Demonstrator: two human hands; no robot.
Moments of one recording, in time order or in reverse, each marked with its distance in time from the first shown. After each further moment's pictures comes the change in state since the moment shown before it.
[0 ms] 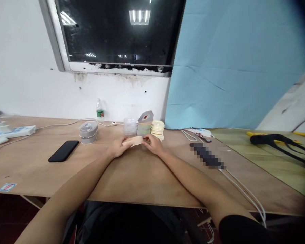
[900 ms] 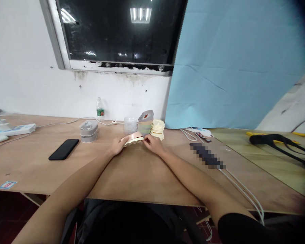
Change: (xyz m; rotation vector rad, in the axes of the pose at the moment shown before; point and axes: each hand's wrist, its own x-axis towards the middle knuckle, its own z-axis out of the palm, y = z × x) left_hand 0.004 -0.005 0.004 -0.263 0.053 -0.109; right_hand 0.000 -0.006 -0.001 -0.132 -0.029 0.047
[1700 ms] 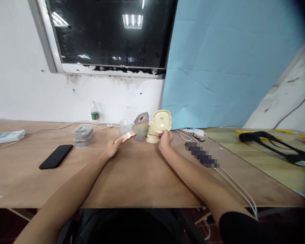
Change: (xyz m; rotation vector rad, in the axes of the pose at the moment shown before) left_hand 0.004 0.009 -0.009 -0.065 0.011 -0.027; right_hand 0.023 0.048 -0.009 0.708 0.880 0.877
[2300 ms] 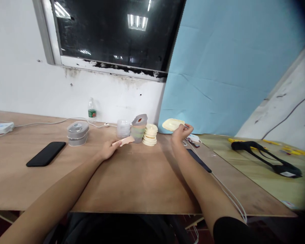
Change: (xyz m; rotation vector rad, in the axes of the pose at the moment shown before) left_hand -0.002 -0.005 0.000 0.116 -0.072 0.045; right_hand 0.088 -0.040 -0.033 -0.180 0.361 -0.367
